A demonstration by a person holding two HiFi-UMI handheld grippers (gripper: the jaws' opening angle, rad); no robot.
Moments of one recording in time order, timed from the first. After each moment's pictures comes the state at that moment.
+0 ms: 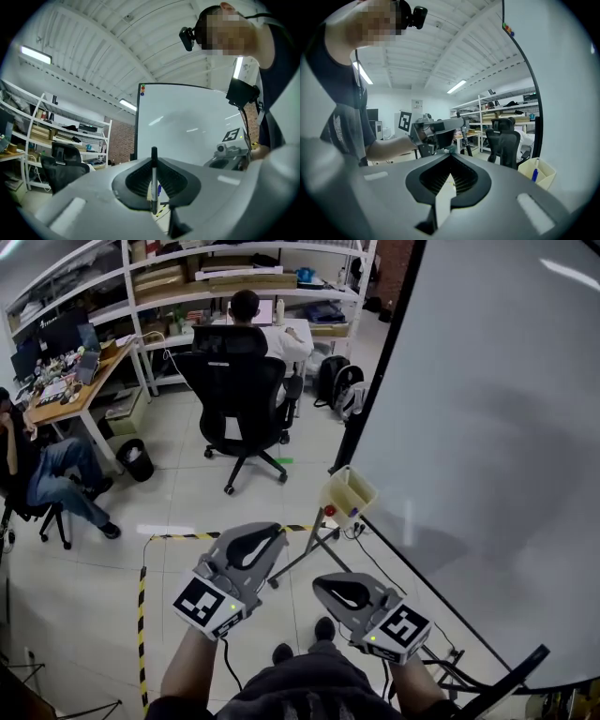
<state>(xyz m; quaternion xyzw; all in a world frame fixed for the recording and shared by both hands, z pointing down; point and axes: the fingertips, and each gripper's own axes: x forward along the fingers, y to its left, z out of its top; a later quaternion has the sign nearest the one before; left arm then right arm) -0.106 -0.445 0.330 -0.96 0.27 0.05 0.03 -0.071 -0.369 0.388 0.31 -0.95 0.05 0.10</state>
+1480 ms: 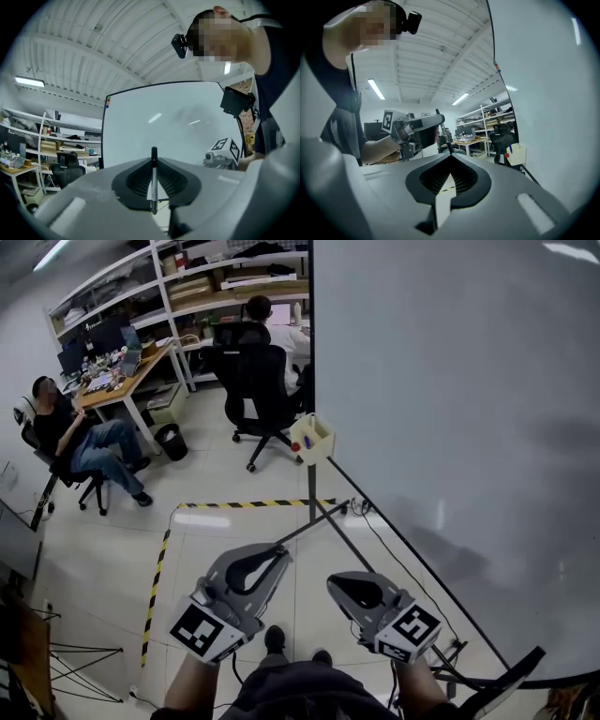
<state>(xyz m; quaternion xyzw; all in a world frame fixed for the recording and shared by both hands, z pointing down) 0.038 -0.148 0.294 -0.94 0.33 0.02 0.06 0.094 -0.125 0.384 0.28 -0.96 0.07 0.02</state>
